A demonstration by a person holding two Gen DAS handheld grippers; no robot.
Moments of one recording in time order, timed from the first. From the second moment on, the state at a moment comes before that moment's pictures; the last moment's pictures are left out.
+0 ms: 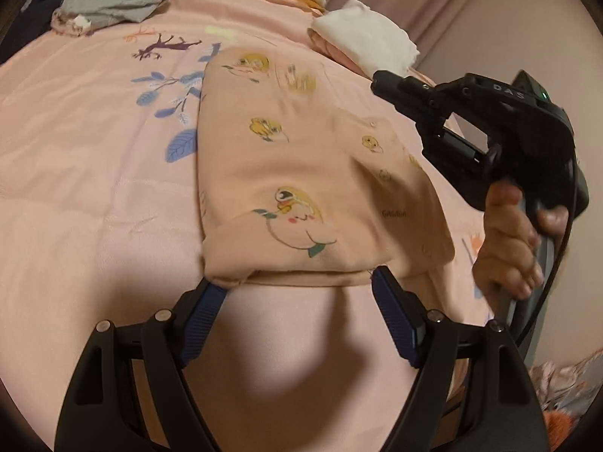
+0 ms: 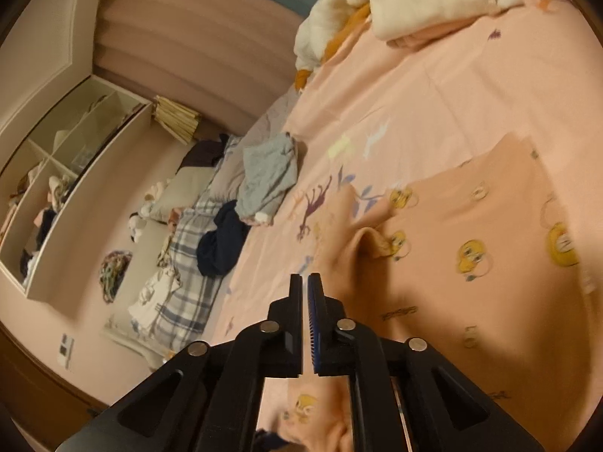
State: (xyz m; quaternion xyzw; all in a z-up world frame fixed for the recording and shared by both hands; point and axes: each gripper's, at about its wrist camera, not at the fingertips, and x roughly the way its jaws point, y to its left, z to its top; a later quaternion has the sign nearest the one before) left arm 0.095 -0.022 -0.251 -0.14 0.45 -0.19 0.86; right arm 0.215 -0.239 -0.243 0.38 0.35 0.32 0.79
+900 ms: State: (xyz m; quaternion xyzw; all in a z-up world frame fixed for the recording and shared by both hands) left arm 0.114 -0.022 -0.261 -0.12 0.43 -0.15 0.88; right arm 0.227 -0.229 -0.274 0.38 0.41 0.34 0.76
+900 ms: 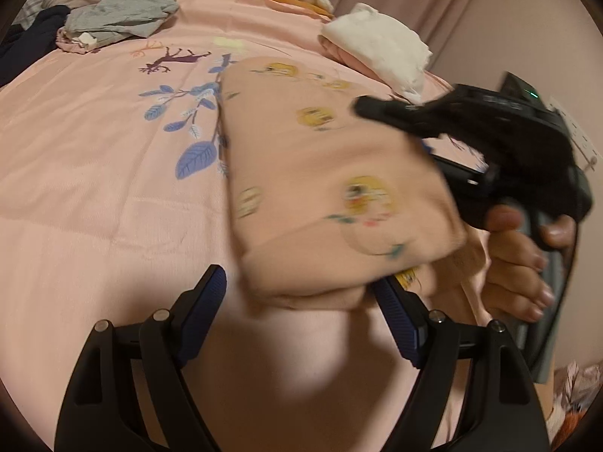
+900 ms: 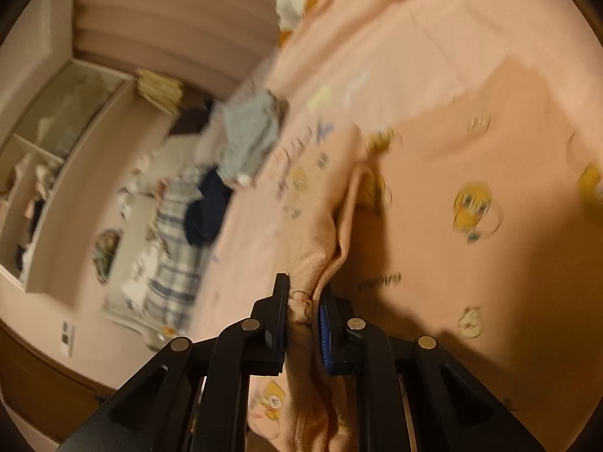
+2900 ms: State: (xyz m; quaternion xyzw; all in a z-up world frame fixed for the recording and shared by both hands) left arm 0.090 -0.041 -0.182 -0.14 0.34 -0.21 0.91; right arm 0.182 -0.314 -0.236 0.21 0.36 0.17 0.89
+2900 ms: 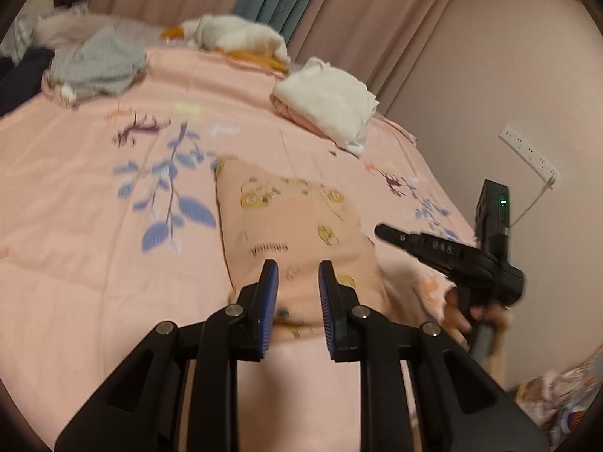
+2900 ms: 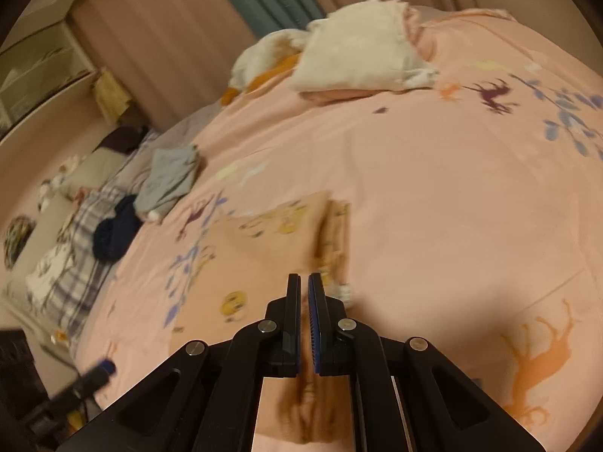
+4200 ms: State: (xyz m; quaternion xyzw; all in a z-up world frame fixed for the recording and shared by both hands) left arm 0.107 -0.039 -0.220 -0.12 0.39 -0.22 0.88; right arm 0.174 -0.296 -0.243 0.19 0.39 0.21 0.88
